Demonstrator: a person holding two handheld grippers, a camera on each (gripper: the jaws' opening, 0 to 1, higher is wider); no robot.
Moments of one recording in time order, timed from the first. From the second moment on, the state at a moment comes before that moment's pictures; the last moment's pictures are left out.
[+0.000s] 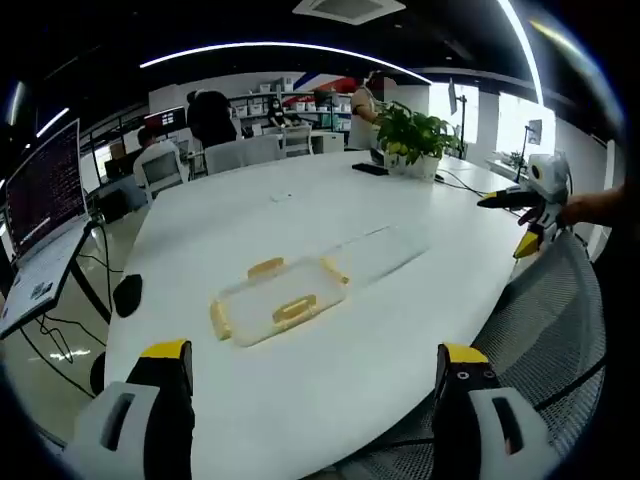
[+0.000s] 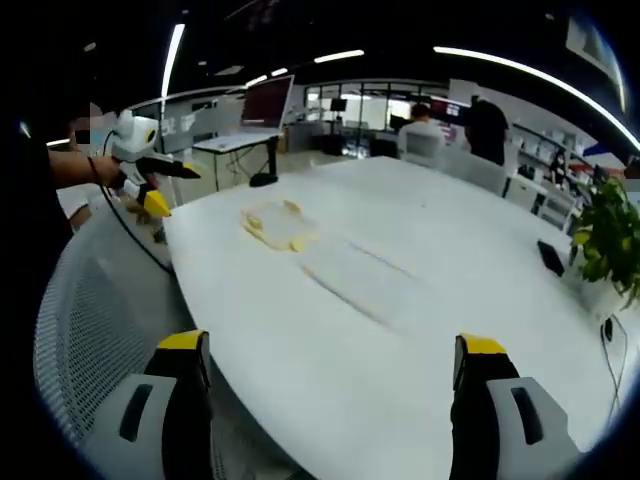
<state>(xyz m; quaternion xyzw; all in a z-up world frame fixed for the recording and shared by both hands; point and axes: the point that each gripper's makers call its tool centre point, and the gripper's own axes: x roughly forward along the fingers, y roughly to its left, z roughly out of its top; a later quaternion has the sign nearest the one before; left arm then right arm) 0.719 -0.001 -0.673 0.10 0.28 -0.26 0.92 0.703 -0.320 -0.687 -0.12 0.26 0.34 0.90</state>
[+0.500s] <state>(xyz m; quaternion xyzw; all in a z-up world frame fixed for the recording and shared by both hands) 0.719 -0.002 -0.674 0.10 0.27 -0.26 0.92 0.701 -0.318 -0.688 -0.12 0.26 0.34 0.90</state>
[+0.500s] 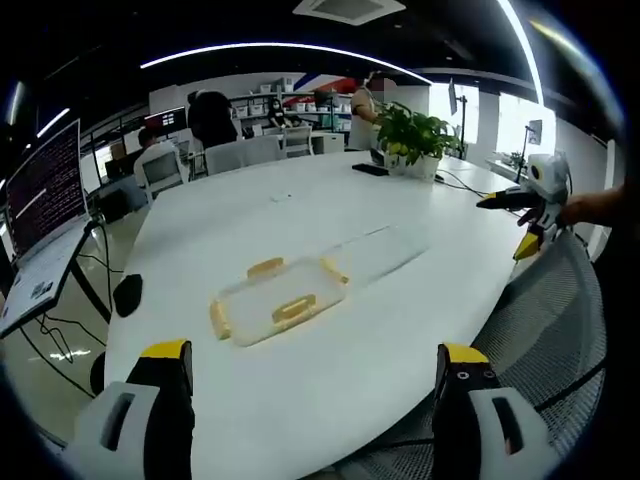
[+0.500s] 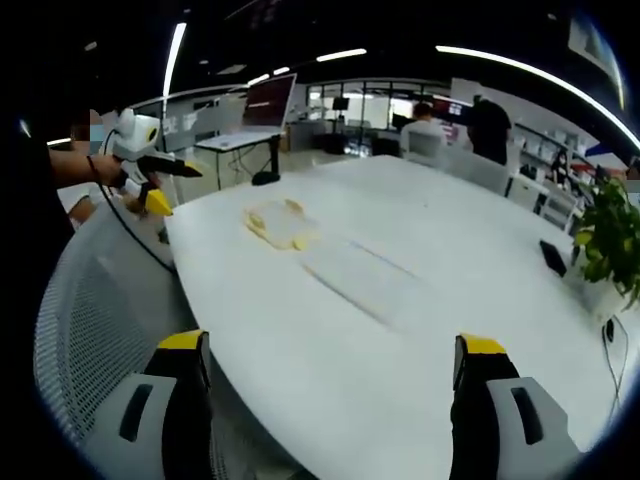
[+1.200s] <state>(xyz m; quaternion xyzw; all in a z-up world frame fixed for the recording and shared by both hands) 0.720 0.002 -0.673 0.10 0.27 -0.26 0.92 0.700 -0.317 -0.688 -0.12 0.26 0.34 0.89</state>
